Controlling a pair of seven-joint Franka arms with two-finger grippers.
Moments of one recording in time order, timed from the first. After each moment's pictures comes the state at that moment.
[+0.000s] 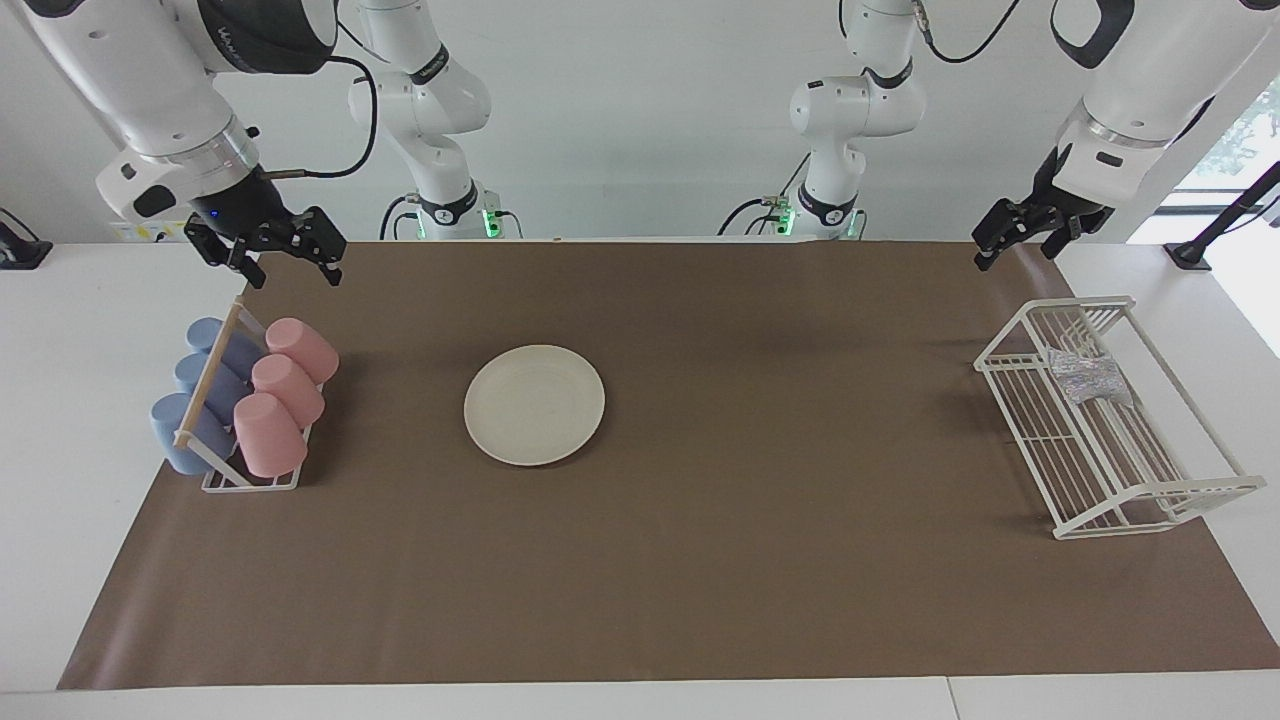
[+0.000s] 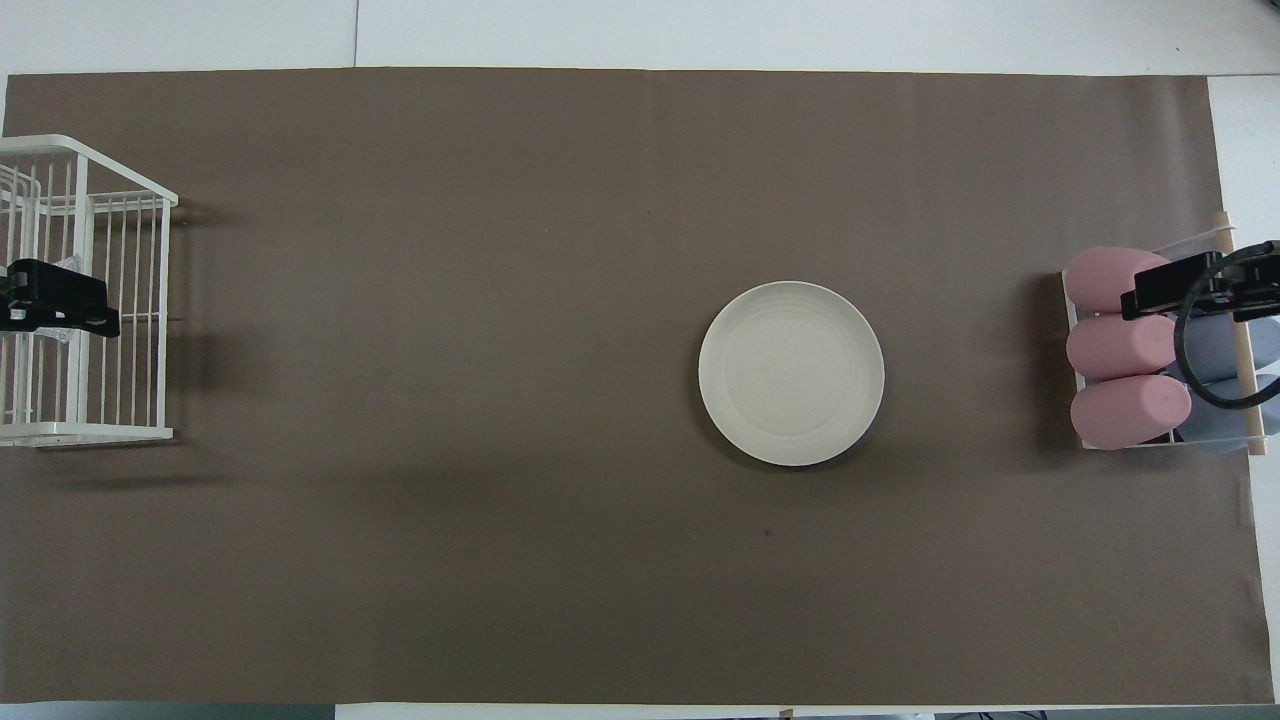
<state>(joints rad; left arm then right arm) -0.03 -0.04 0.00 -1.59 0.01 1.50 -0.14 0.02 -0.02 -0.09 -1.62 0.05 1.58 -0.04</state>
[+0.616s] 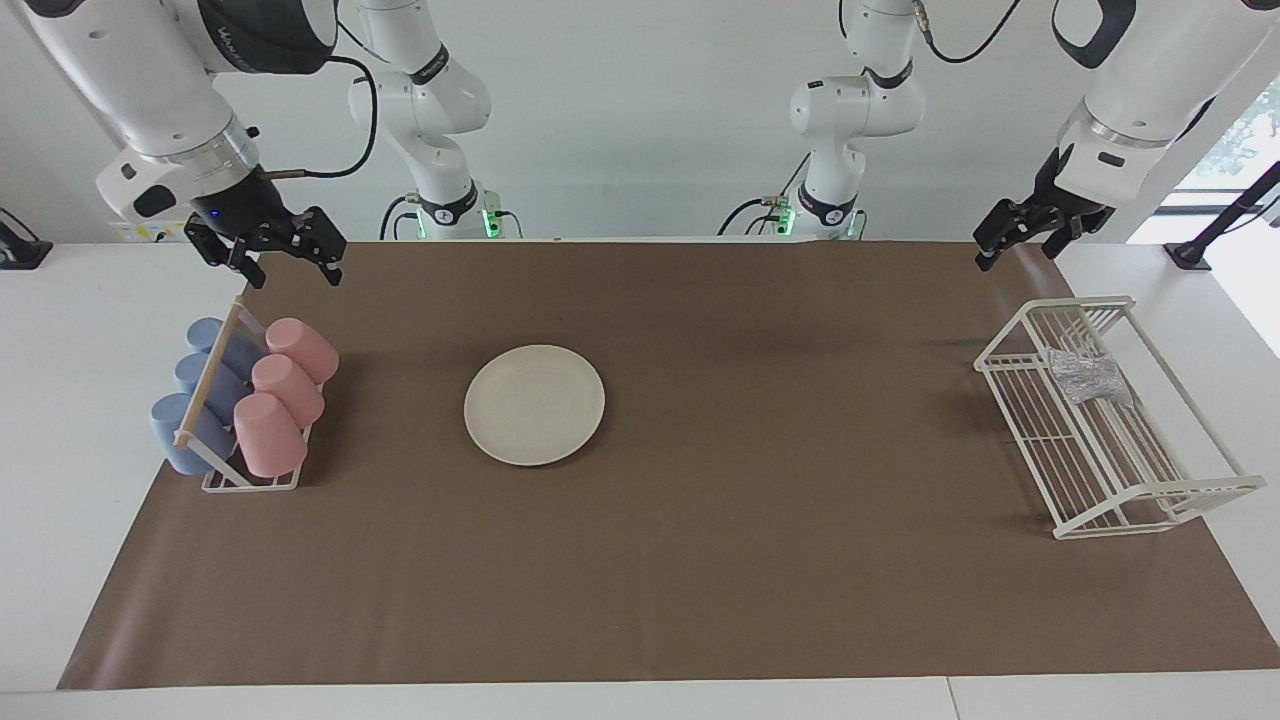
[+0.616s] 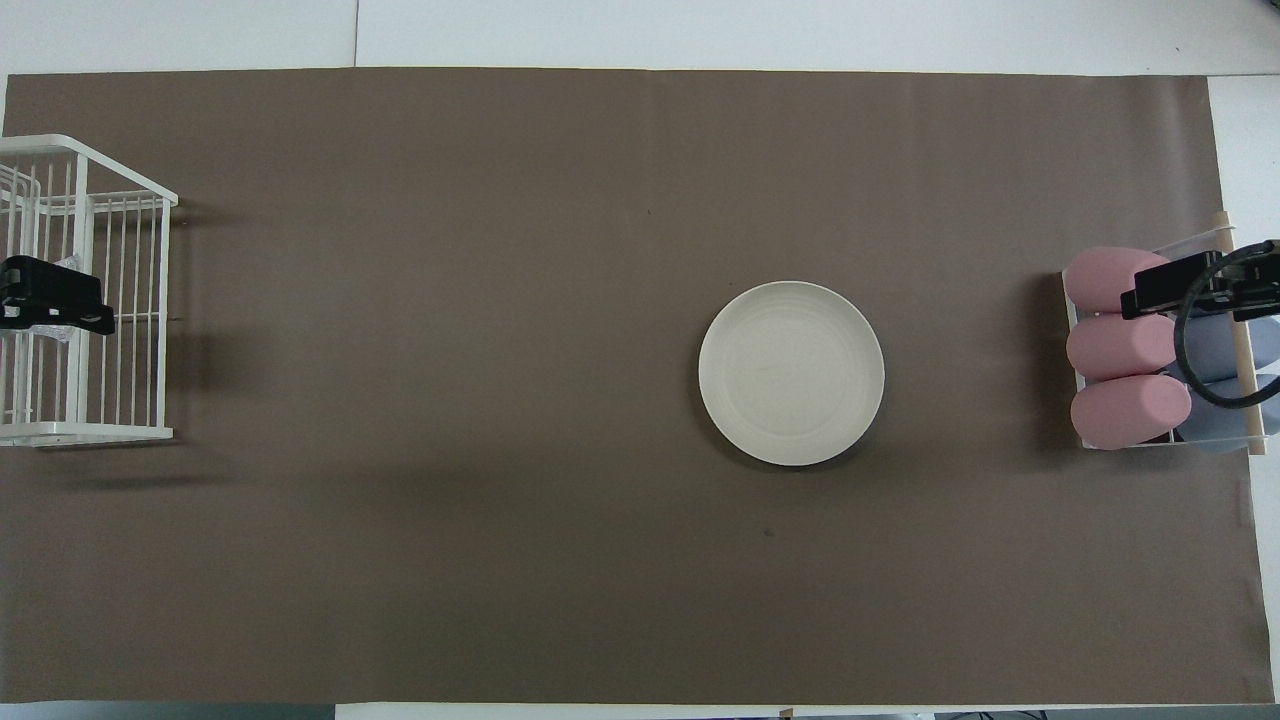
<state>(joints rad) -0.03 -0.04 0.00 -1.59 0.01 1.51 -0.16 0.02 -0.02 -0.09 -1.62 0.05 1.58 -0.04</state>
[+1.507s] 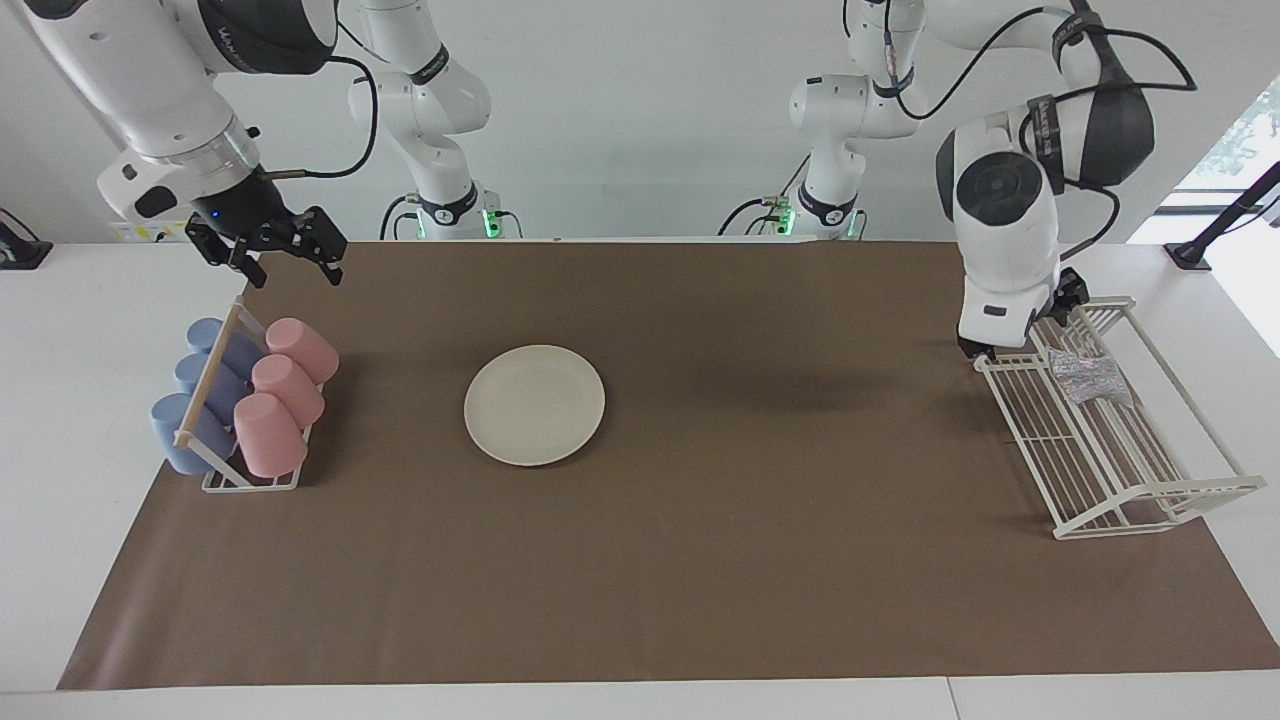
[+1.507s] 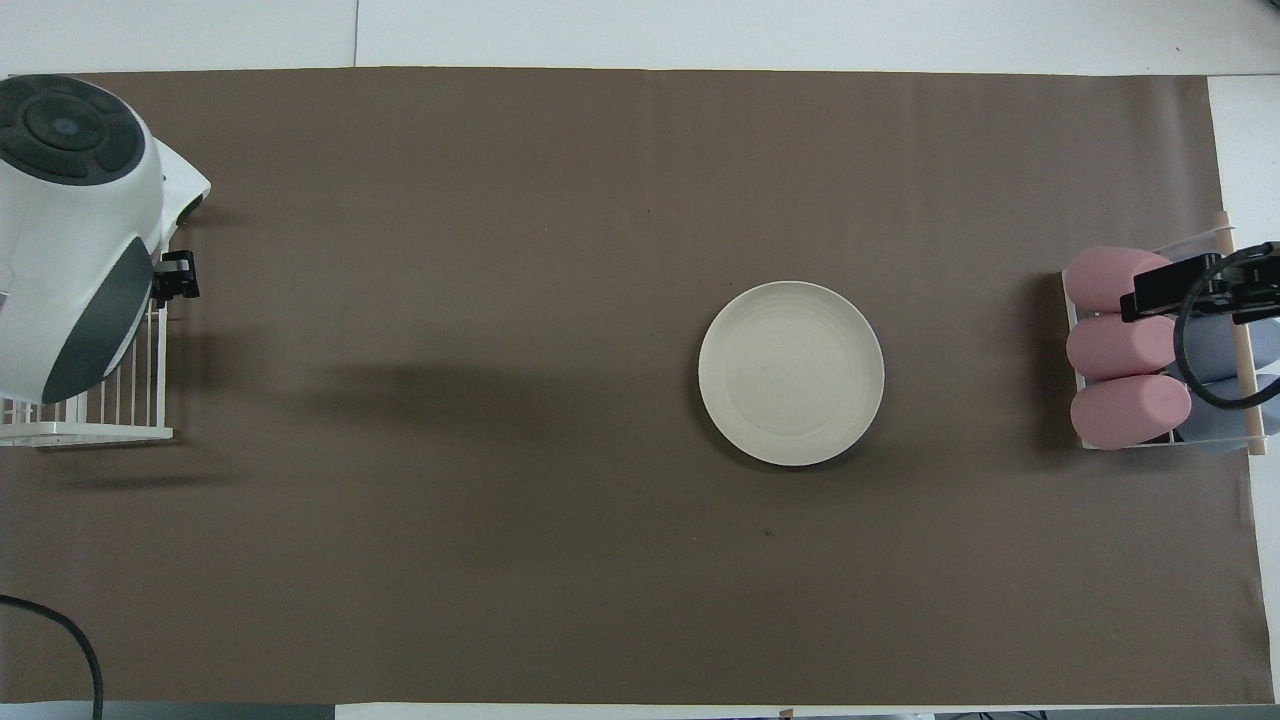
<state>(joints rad) -0.17 0.17 -0.02 -1.74 0.67 1.69 -0.44 0.02 -0.02 -0.09 -1.62 0.05 1.57 -0.04</state>
